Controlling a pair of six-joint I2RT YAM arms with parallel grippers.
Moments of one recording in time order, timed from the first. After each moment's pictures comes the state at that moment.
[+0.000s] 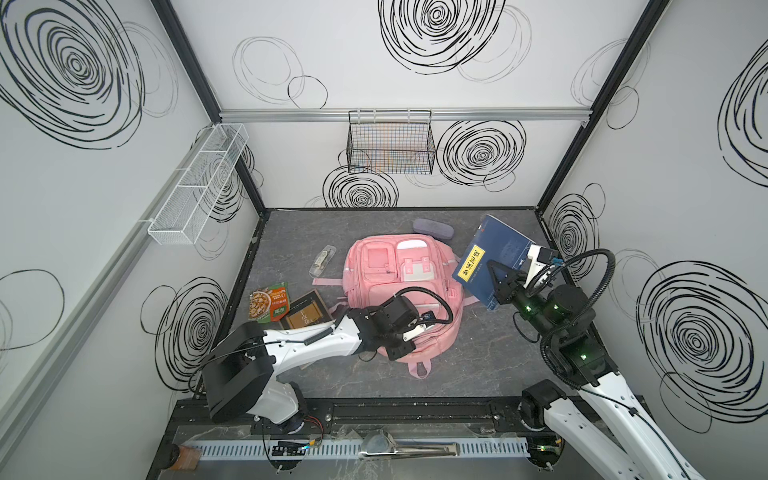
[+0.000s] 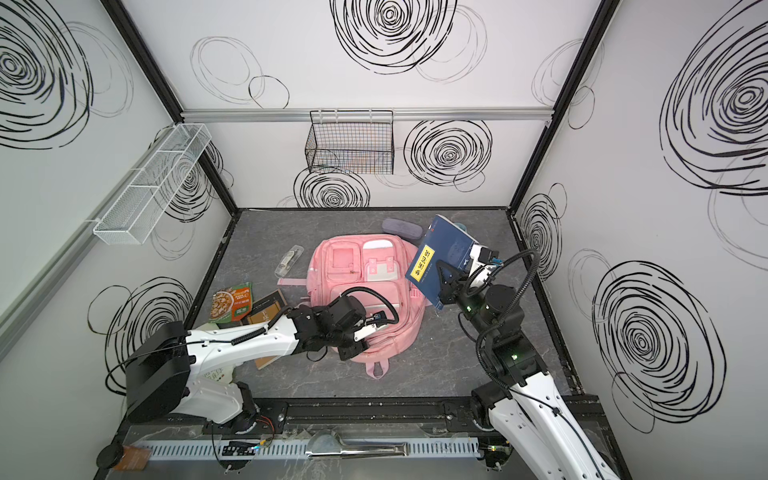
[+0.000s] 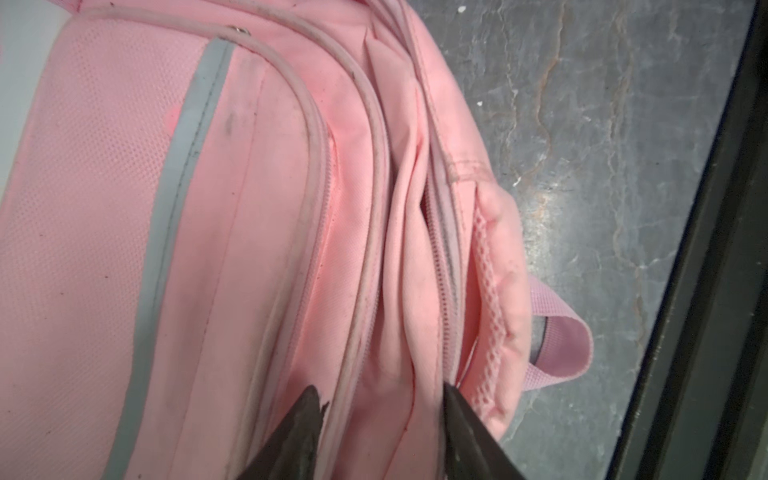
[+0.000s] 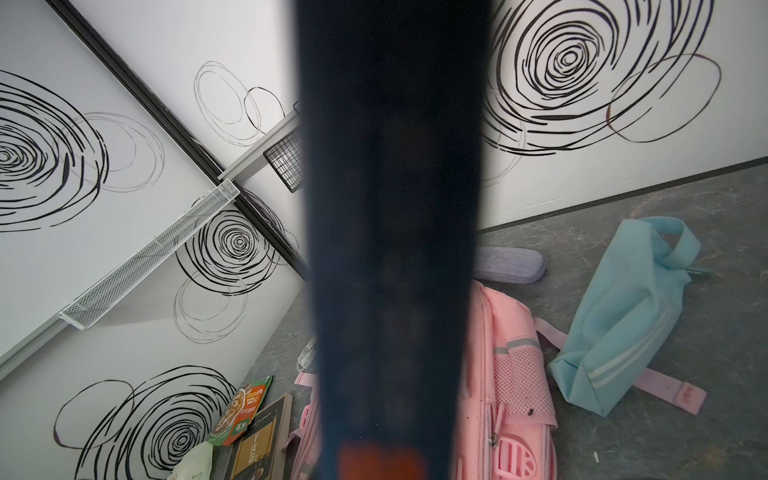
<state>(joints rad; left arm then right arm) -0.98 1.46 0.86 -0.43 0.01 0.20 0.37 0.58 0.62 -0.08 -0.09 0.58</state>
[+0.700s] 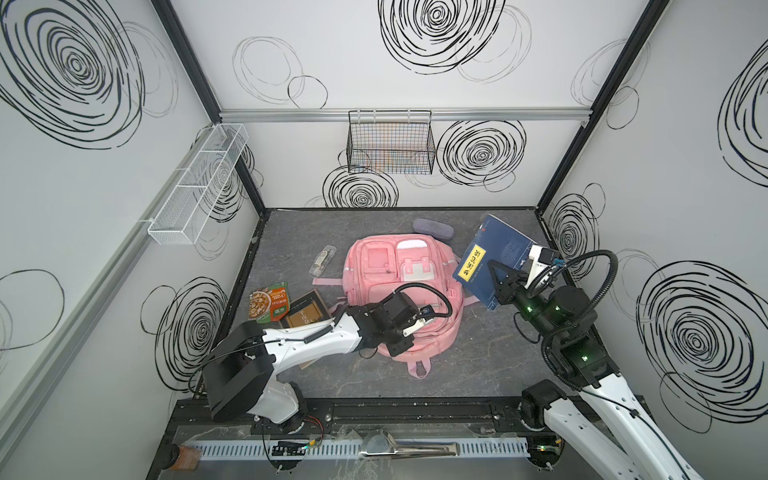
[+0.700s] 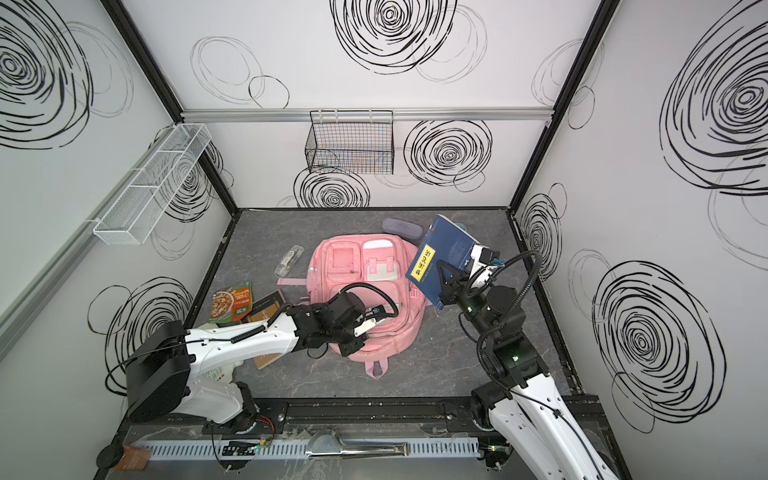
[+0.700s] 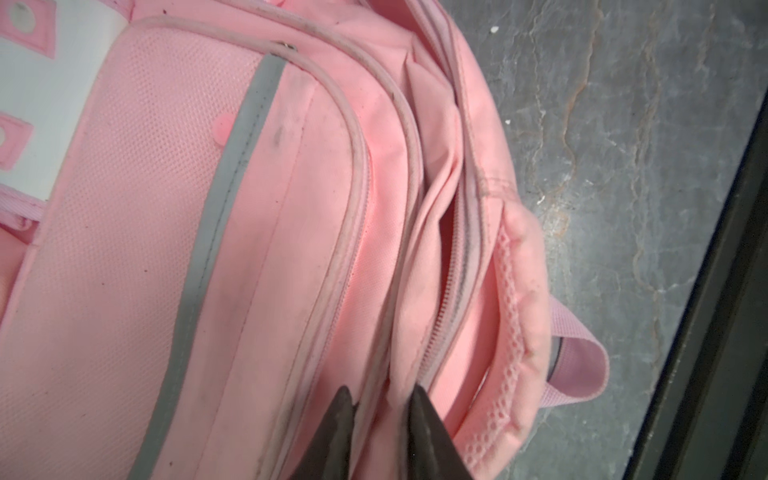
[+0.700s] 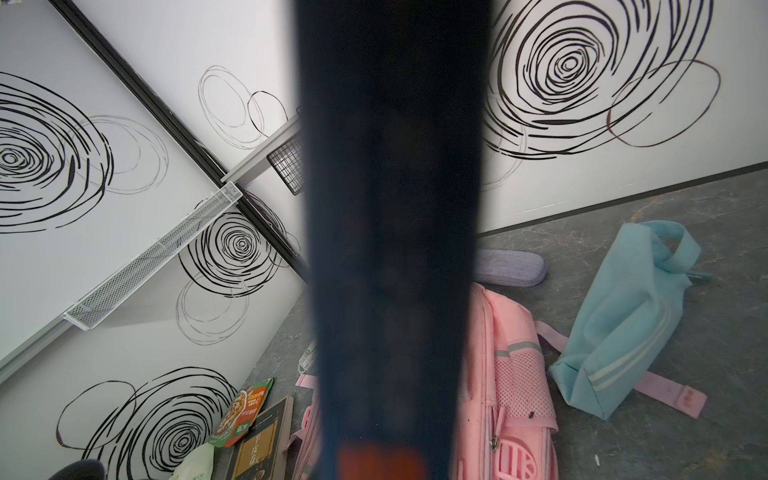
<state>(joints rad) -0.95 1.45 0.88 -0.43 0.01 0.17 0.37 0.57 0.62 -0.08 -0.09 0.57</state>
